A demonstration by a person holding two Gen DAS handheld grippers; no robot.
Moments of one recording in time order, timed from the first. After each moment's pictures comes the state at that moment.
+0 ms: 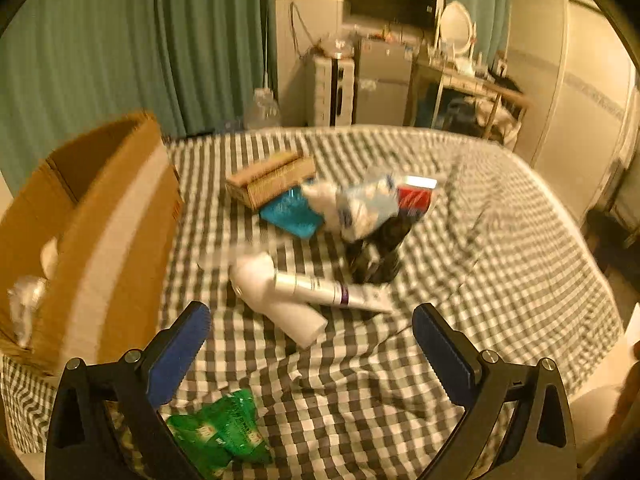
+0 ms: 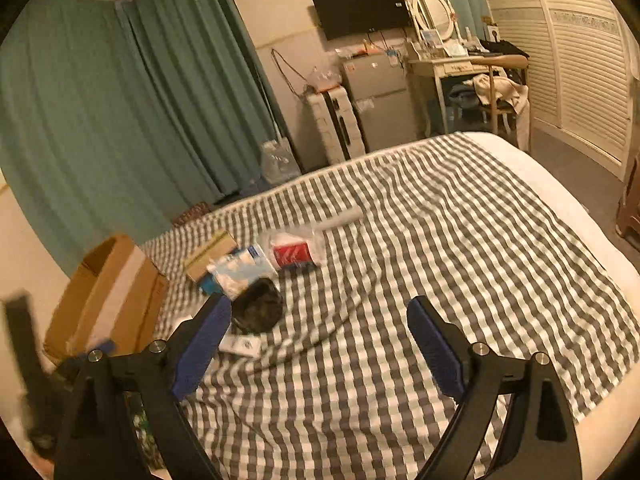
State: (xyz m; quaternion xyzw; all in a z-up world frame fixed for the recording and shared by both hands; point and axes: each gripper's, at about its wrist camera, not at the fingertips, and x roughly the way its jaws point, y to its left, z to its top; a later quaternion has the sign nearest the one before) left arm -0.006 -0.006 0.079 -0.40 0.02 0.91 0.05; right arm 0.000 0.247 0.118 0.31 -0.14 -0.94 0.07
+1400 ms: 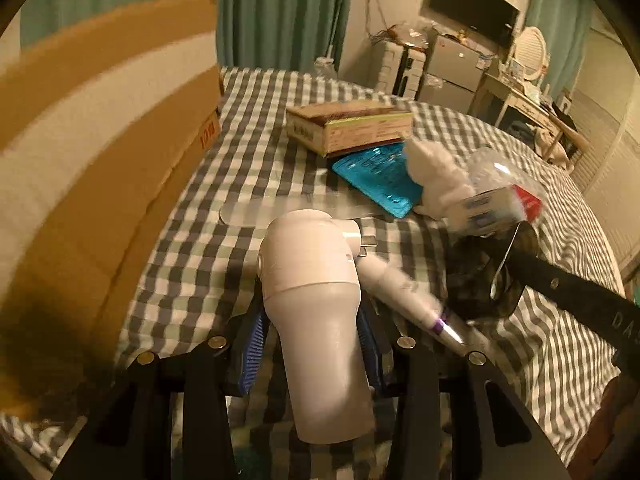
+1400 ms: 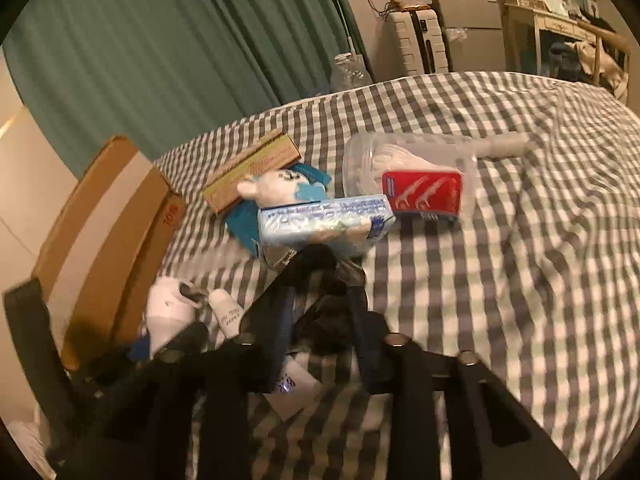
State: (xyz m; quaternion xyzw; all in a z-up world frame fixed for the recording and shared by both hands) left arm -0.044 -0.051 0.013 -0.42 -0.07 0.90 -0.03; right arm -0.091 0.149 0.020 0.44 -0.08 -0.87 0.21
